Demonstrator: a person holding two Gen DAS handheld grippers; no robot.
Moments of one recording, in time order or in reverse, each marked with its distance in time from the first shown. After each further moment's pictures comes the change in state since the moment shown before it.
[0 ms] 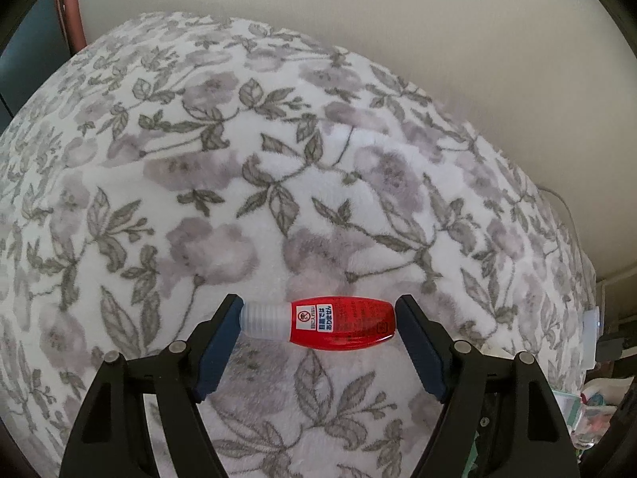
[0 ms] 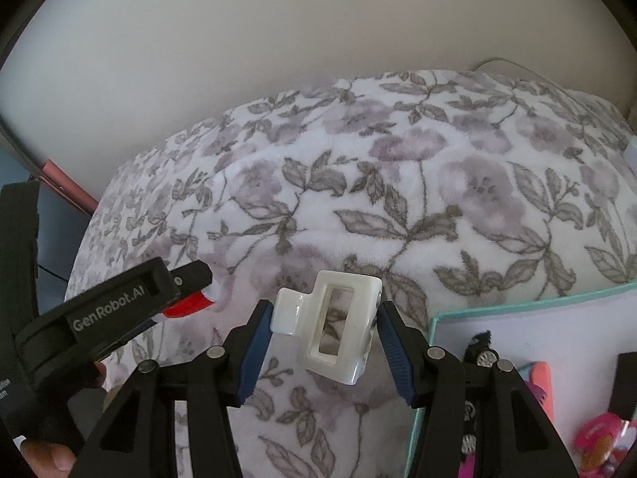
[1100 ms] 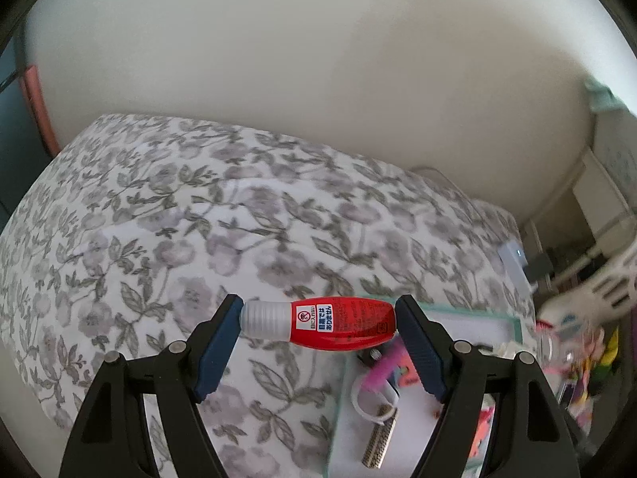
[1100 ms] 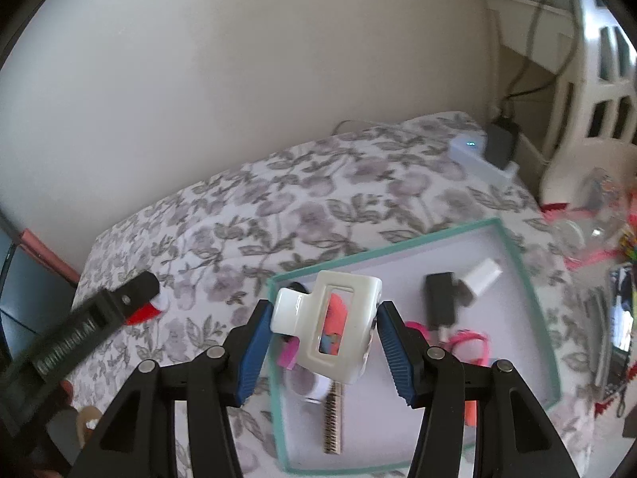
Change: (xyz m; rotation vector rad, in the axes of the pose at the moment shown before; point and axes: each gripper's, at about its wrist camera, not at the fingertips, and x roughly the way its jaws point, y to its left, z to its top) left arm -0.149 -0.109 -0.095 0.267 -0.189 -0.081; right arm -0.188 -0.083 -0.065 0.183 -0.186 -0.167
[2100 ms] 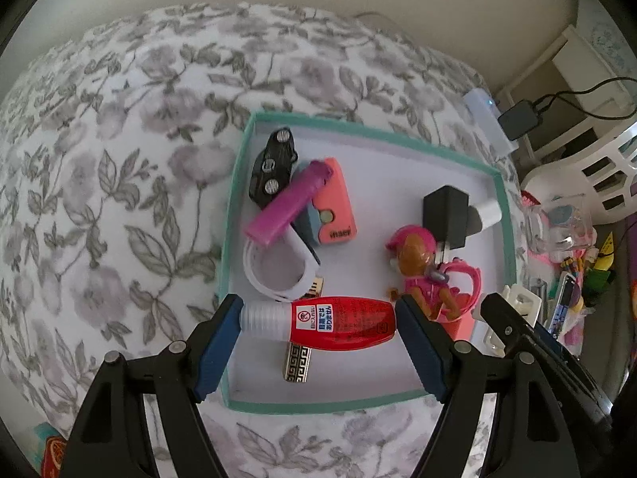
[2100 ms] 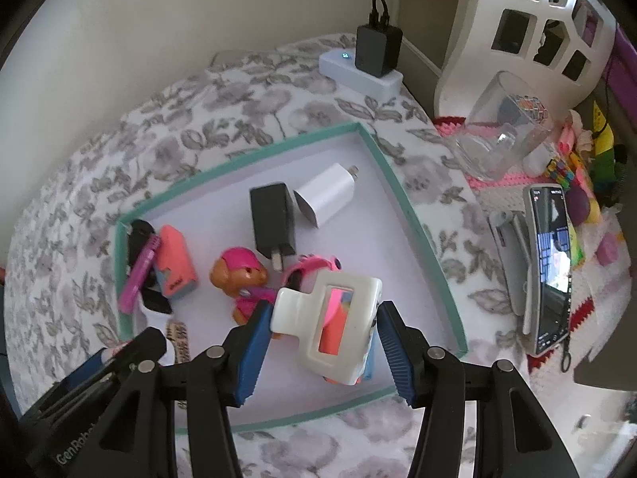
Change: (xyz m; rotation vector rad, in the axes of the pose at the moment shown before) left arm 0.066 -0.070 -0.088 0.086 0.412 -0.107; right arm 0.028 -0.095 -0.032 0.072 0.238 -0.296
